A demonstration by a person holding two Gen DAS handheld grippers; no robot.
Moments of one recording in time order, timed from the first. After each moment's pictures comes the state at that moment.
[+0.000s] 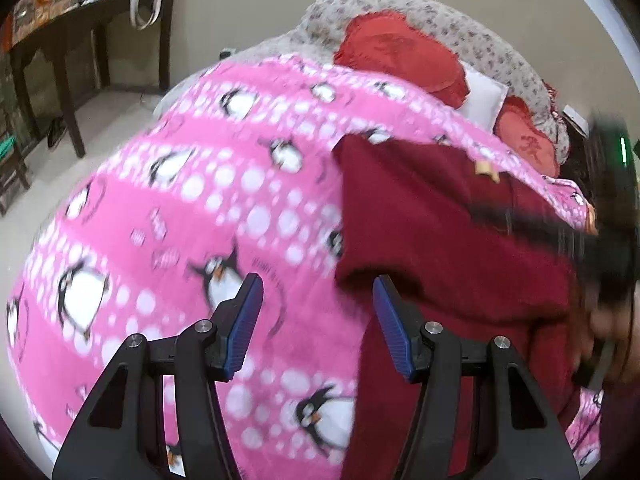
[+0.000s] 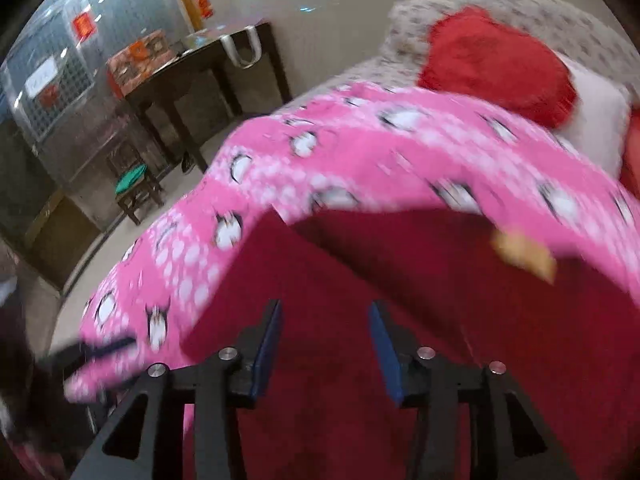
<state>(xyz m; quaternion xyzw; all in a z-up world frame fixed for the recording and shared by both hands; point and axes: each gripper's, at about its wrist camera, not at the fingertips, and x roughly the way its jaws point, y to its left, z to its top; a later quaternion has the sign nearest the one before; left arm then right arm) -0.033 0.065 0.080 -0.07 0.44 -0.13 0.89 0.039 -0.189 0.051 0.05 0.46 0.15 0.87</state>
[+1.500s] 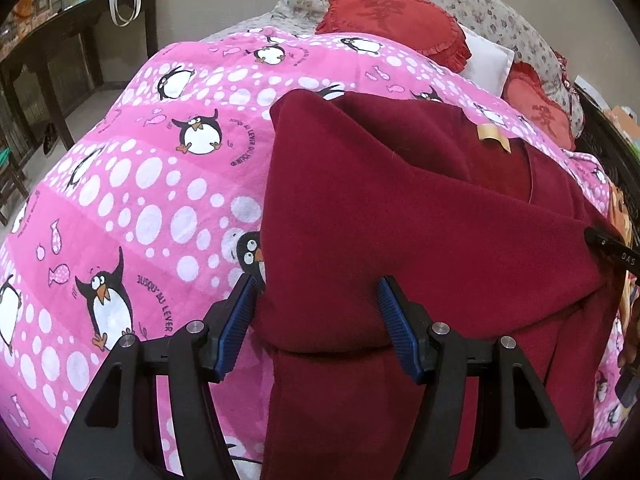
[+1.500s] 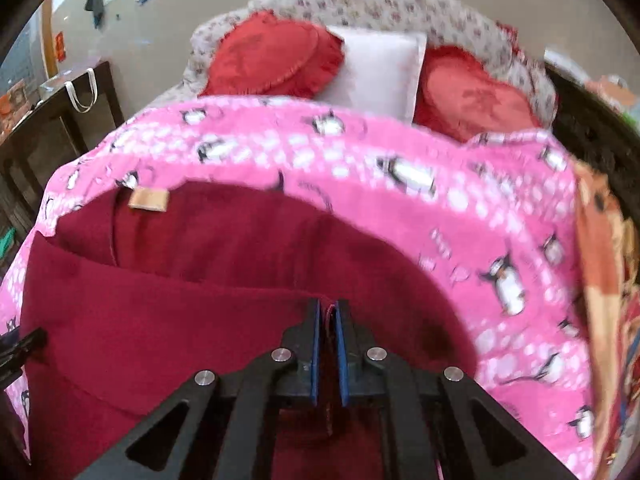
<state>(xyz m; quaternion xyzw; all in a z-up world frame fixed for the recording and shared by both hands) 0.011 -0.015 0.036 -0.03 0.47 -0.11 0.87 -0.001 -0.373 0.053 0.05 0.44 -0.10 0.89</state>
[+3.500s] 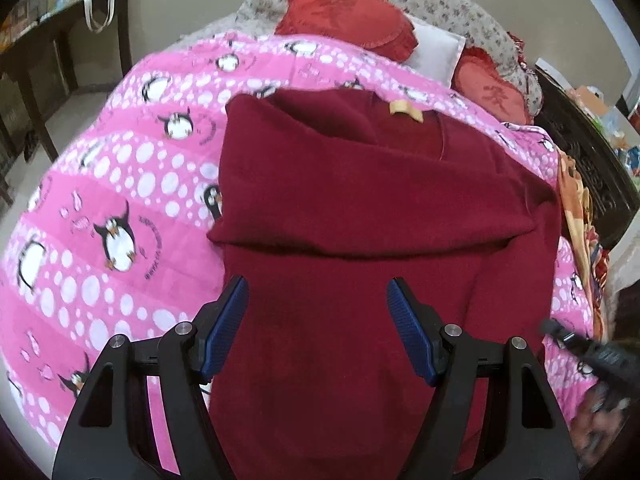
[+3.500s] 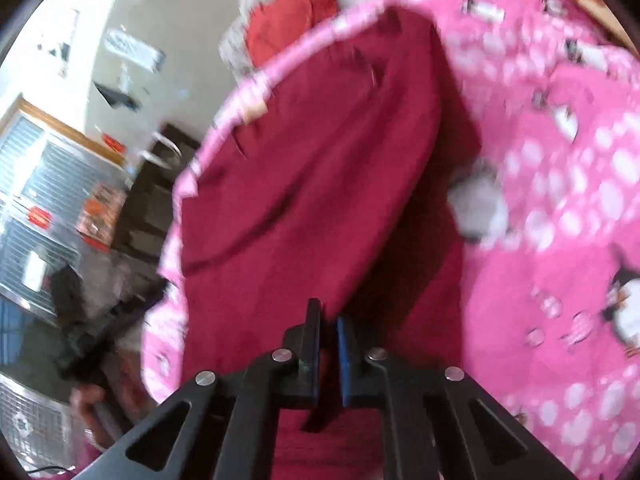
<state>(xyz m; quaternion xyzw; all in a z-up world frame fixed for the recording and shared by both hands) -0.067 -0.029 0.086 -0.02 0.48 -0.17 0.86 -0.181 -0.364 0.027 0.35 0.41 0.07 0.84</state>
